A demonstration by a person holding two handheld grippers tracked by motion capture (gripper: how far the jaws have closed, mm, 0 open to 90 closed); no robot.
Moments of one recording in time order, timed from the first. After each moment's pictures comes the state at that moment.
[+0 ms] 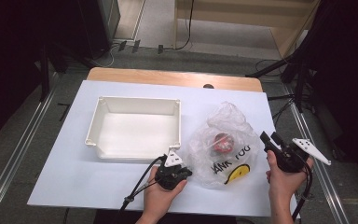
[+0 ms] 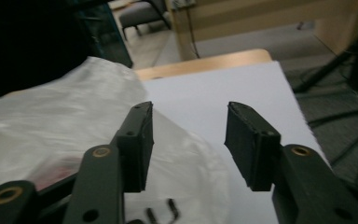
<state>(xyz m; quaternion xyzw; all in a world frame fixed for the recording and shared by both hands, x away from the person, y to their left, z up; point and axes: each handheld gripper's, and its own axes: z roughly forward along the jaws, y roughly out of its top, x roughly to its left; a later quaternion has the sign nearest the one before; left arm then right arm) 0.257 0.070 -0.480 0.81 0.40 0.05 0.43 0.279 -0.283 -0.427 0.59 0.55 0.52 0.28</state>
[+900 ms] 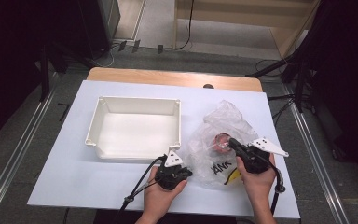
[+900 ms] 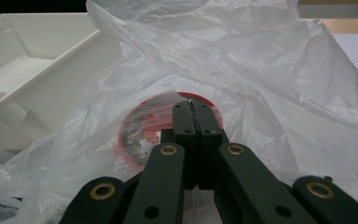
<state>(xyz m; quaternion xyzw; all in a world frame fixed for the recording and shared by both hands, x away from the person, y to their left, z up) 0.257 0.070 -0.480 0.81 0.40 0.05 0.43 0.285 -0.208 -0.444 0.50 0.67 0.50 0.22</state>
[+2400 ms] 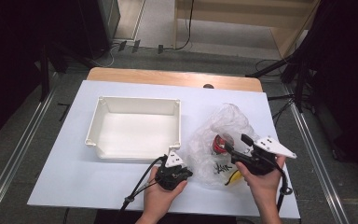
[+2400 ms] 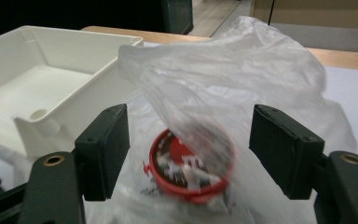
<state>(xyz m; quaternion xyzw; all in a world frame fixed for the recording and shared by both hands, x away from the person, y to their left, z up) 0.256 0.069 -0.480 0.81 0.40 0.05 0.43 0.273 -0.201 -0.410 0.48 0.68 0.50 0.24</state>
